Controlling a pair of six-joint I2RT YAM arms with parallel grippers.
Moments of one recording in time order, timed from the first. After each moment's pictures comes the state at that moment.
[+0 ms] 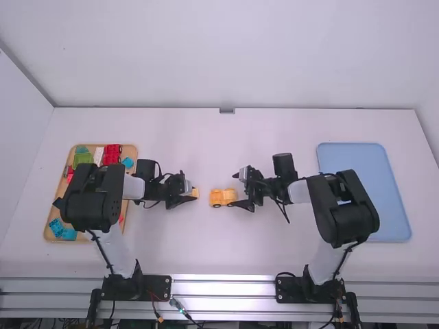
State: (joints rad) left arm 0.04 1.93 0.68 0.07 0.98 1.25; right arm 0.25 1.89 0.70 0.25 -1.08 -0.89
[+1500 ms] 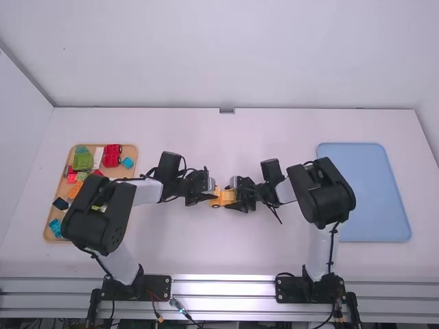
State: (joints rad) left arm -0.22 1.78 0.71 0.10 0.90 1.01; right arm 0.32 2.09 0.74 0.36 -1.05 -0.95
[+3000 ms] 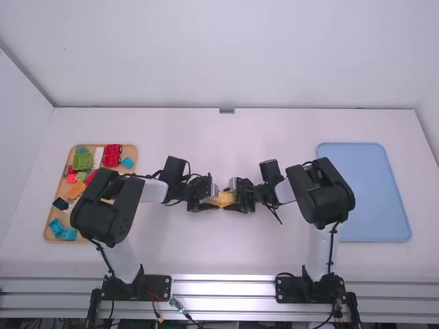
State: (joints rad) left arm -0.26 1.85 0.71 0.07 0.89 1.05; right arm 0.34 2.09 0.74 0.34 -1.06 -0.95
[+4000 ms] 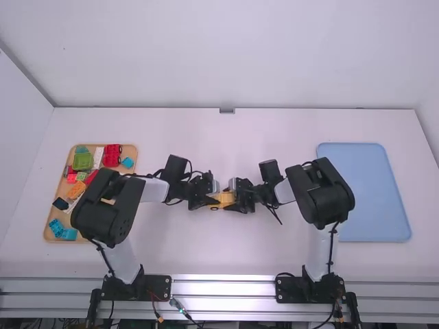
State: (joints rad) left arm -0.26 1.84 0.73 0.06 0.86 0.96; right arm 0.34 2.09 0.74 0.34 -1.06 -0.95
